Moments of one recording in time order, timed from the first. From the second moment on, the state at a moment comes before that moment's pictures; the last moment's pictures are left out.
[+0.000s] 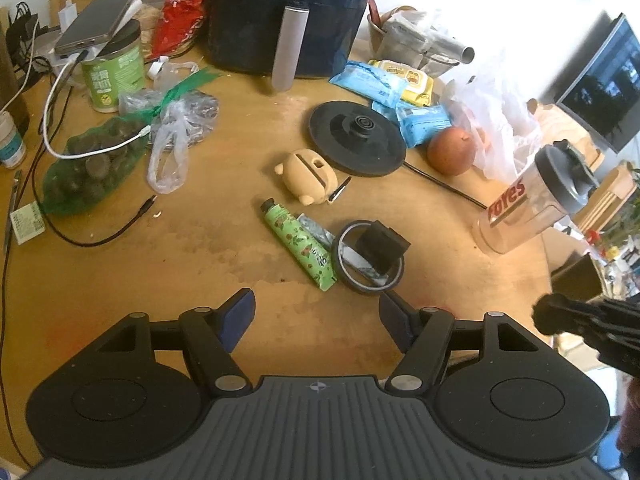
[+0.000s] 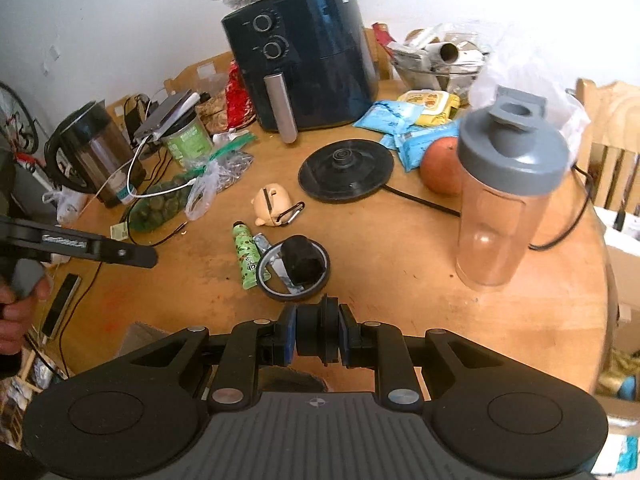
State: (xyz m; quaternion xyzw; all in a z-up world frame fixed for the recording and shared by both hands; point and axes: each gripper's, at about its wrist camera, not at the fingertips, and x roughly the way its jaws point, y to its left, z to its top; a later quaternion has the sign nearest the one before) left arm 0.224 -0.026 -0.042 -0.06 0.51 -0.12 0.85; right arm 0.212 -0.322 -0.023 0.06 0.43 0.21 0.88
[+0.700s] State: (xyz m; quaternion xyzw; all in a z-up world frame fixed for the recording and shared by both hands) left arm 0.288 -0.050 -0.091 0.00 0.53 -0.12 0.84; right arm 0.194 -0.335 -0.024 0.11 0.43 0.18 0.88
